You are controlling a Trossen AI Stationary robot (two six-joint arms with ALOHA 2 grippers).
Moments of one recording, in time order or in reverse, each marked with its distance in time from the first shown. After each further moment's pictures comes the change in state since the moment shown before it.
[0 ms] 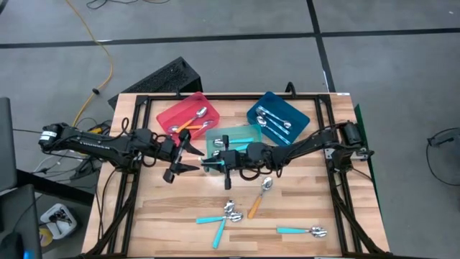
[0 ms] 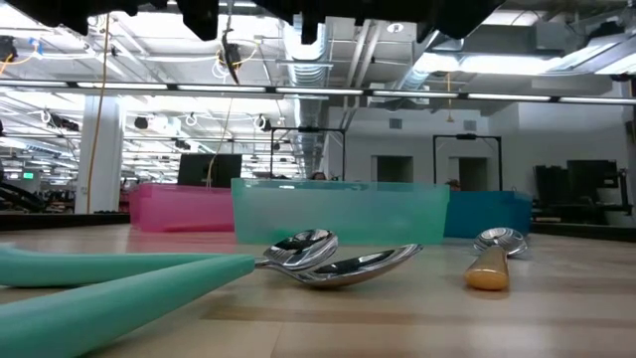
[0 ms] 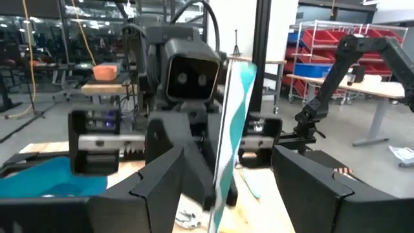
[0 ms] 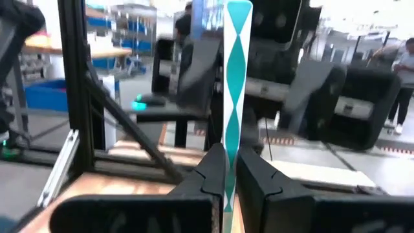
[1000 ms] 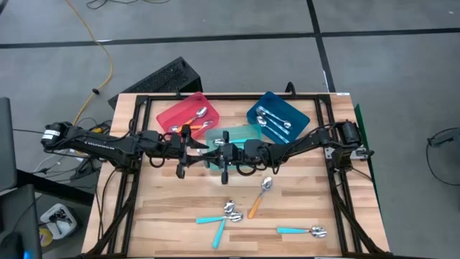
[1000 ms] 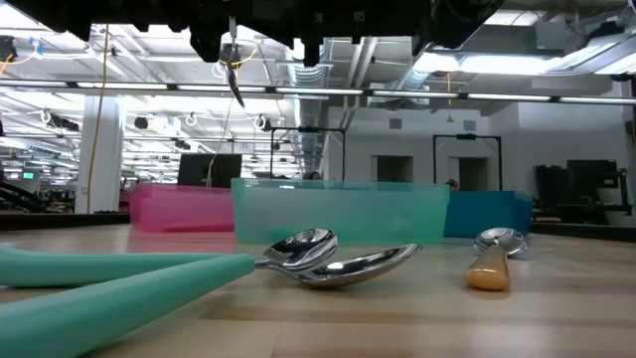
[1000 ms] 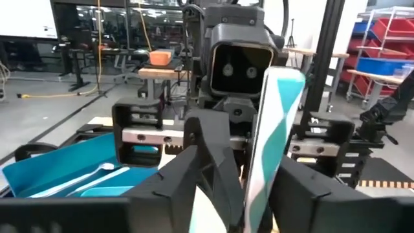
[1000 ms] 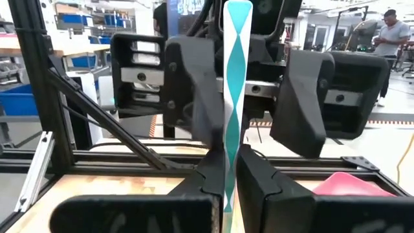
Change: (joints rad) left arm 0.001 0.077 0.001 0.021 -0.221 -0.015; right arm -0.038 0.019 0.001 -0.030 0.040 0.078
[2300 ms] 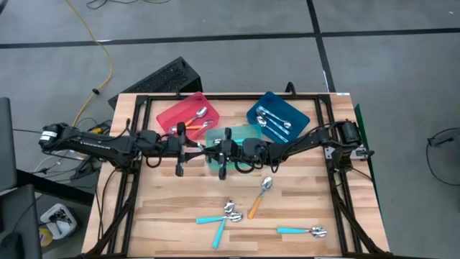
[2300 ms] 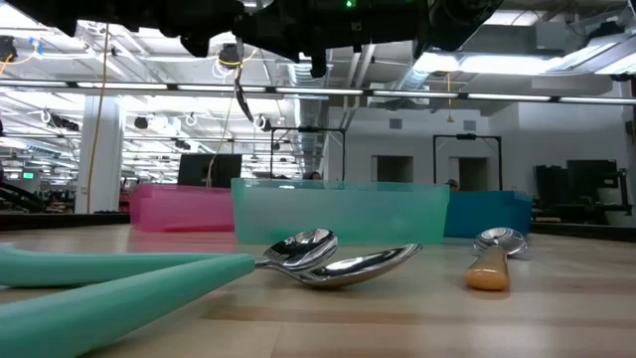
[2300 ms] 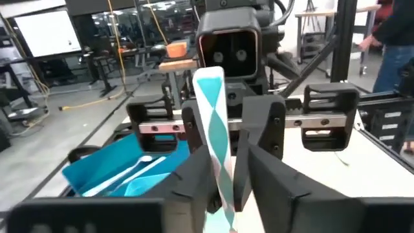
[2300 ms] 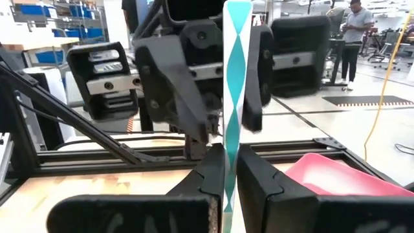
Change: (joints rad) left arm 0.000 -0.084 -0.001 -0.149 -0.072 0.184; right arm -0.022 0.000 0.000 -0.037 0.095 0.027
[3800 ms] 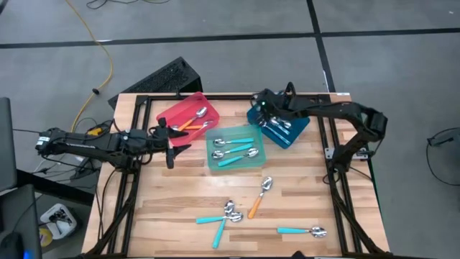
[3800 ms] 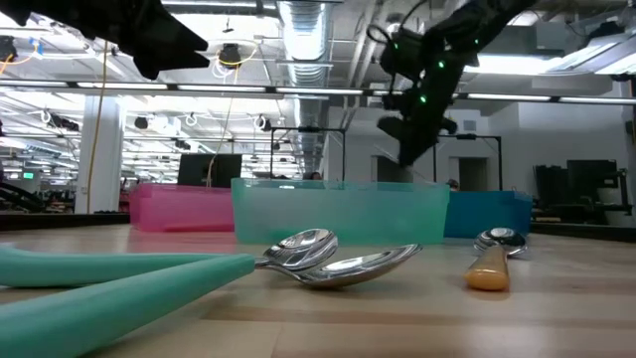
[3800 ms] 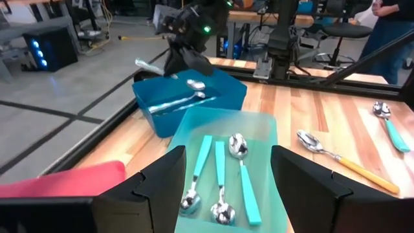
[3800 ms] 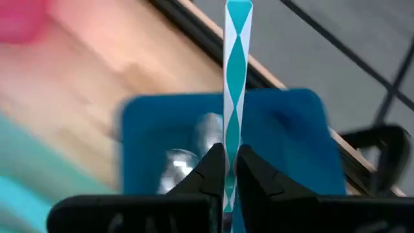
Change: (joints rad) left arm 0.000 -0.261 0.000 -0.458 -0.256 -0.235; right arm -0.554 -0.286 -0.044 -1.216 0.212 0.210
